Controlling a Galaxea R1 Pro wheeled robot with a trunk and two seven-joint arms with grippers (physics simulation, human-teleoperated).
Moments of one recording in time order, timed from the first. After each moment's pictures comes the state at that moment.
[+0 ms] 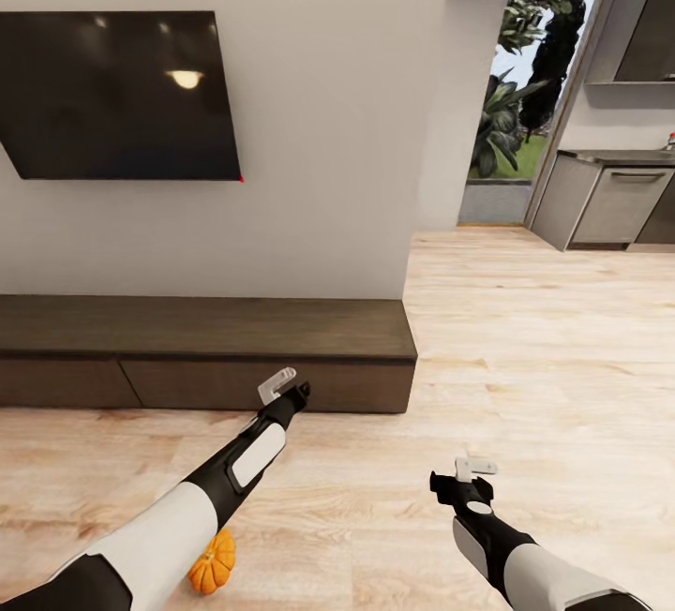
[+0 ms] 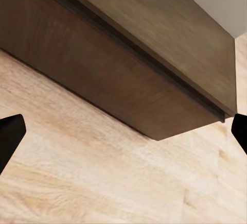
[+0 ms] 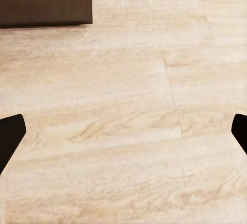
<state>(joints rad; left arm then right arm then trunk) -0.78 -0.07 -0.59 -0.58 1.10 -0.10 0.32 -0.68 0.00 0.19 -0.14 -0.22 -0.16 -0.23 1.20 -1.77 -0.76</state>
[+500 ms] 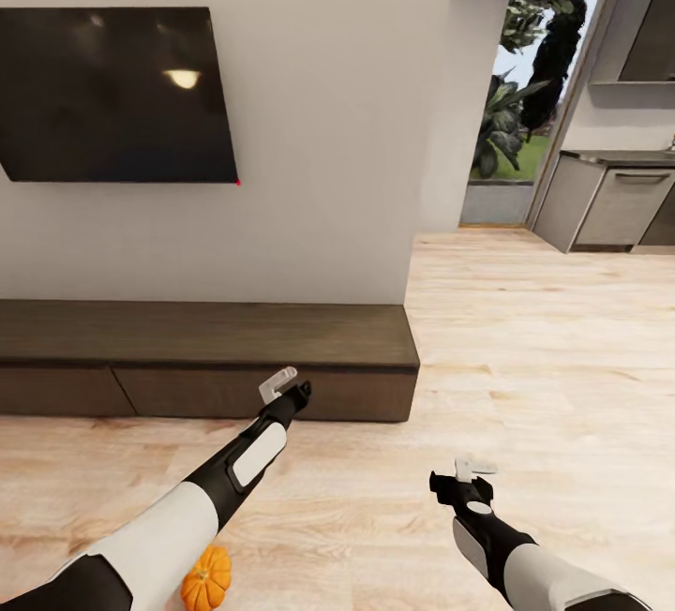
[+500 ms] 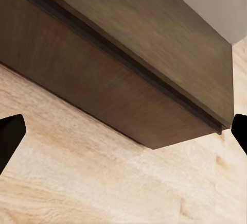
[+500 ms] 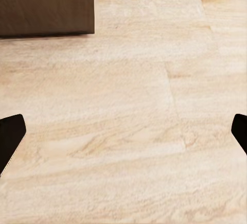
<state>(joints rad) -0.78 -0.08 -0.59 -0.59 1.10 -0.10 0.32 -0.68 0.00 0.19 -0.14 -0.22 -0.16 -0.23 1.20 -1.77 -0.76</state>
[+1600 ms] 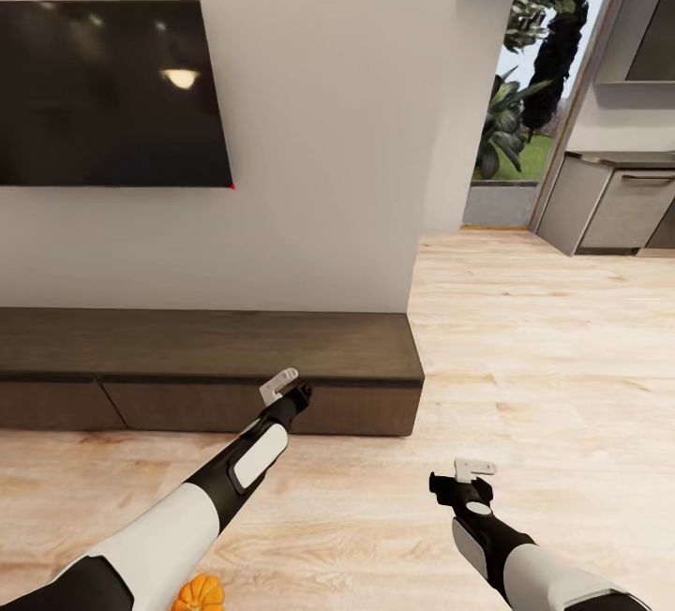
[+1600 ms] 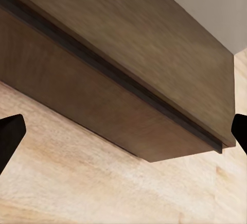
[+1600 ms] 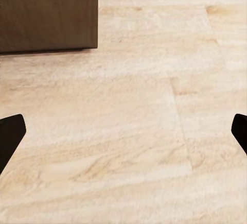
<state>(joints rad) -0.77 -0.08 -0.59 -0.58 1.11 -0.10 0.32 -0.68 0.00 0.19 -0.14 -0.22 -0.16 -0.23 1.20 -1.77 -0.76</state>
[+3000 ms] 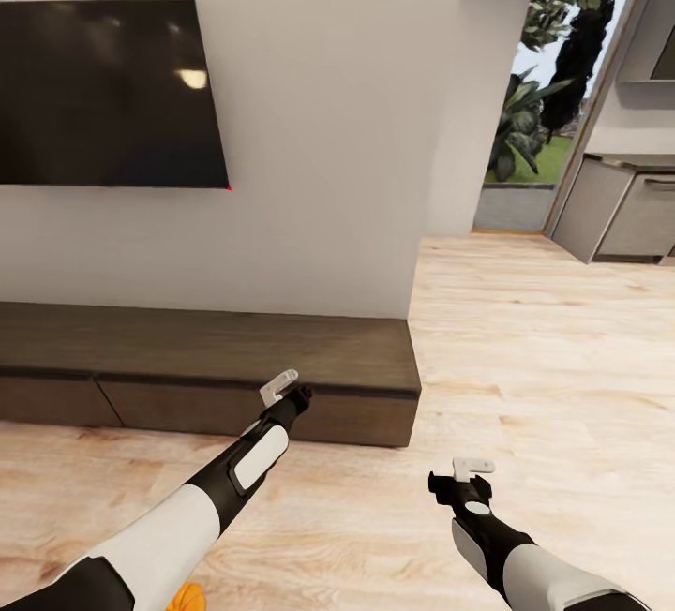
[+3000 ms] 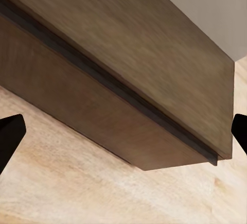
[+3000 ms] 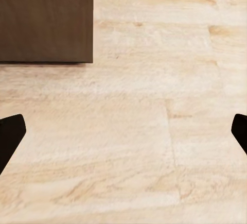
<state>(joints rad) -0.77 -0.08 -0.59 -0.58 1.11 -0.10 0.32 -0.68 0.00 0.19 -0.14 -0.19 -0.16 -0.23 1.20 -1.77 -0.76</state>
